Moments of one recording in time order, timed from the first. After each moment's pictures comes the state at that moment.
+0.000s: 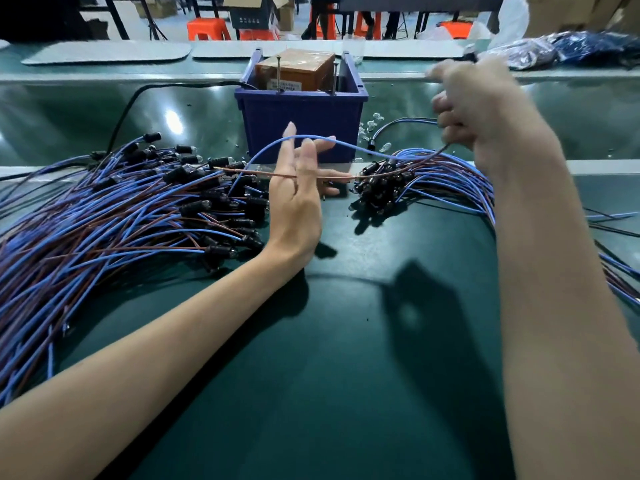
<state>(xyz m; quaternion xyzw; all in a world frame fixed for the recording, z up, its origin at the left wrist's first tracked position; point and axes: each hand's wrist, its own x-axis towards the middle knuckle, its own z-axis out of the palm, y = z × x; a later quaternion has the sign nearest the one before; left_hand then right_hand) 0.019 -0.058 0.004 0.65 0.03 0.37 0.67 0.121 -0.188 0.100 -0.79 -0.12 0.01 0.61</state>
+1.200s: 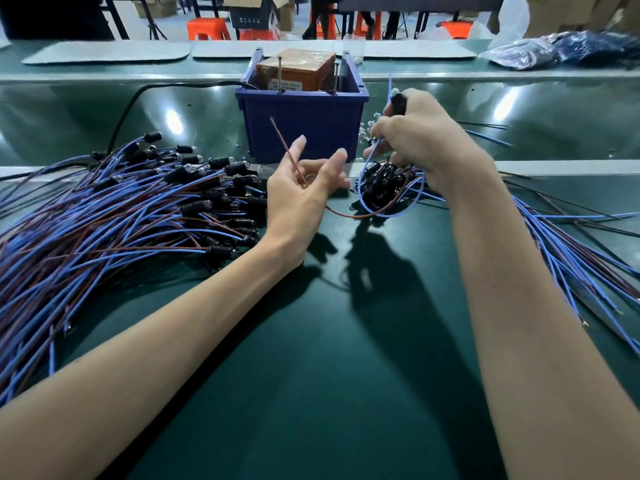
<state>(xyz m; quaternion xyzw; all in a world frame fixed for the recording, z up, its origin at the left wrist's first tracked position) 0.029 -0.047 -0.003 0.60 0.07 0.31 0.73 0.116 -0.157 0.071 -0.82 -0.22 0.04 0.53</state>
